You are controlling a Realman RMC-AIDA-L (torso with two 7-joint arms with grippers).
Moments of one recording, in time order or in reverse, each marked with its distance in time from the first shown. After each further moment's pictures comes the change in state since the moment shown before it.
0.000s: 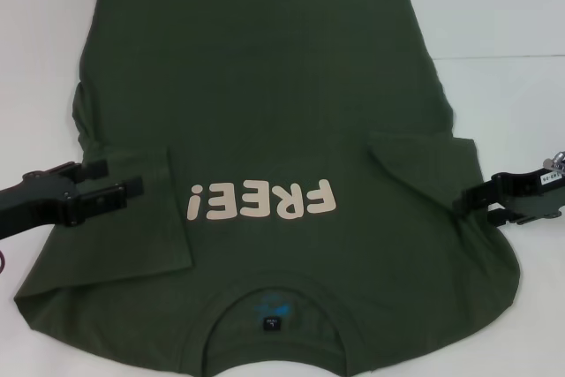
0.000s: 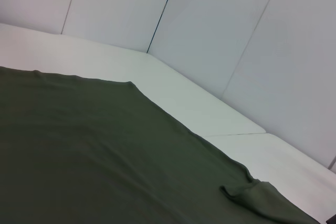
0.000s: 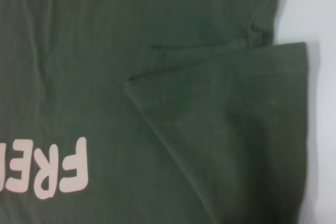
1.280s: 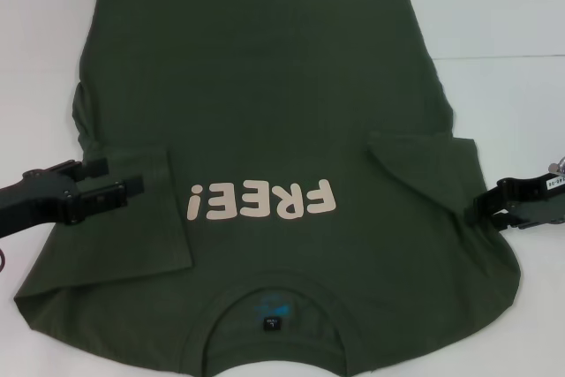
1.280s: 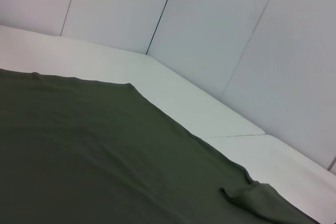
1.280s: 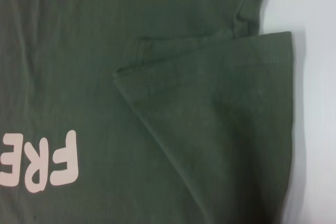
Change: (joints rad) left arm -0.002 0.000 0.000 0.001 -0.003 0.001 0.000; right arm -0.007 -0.008 -0.015 0.001 -0.004 -0.011 0.016
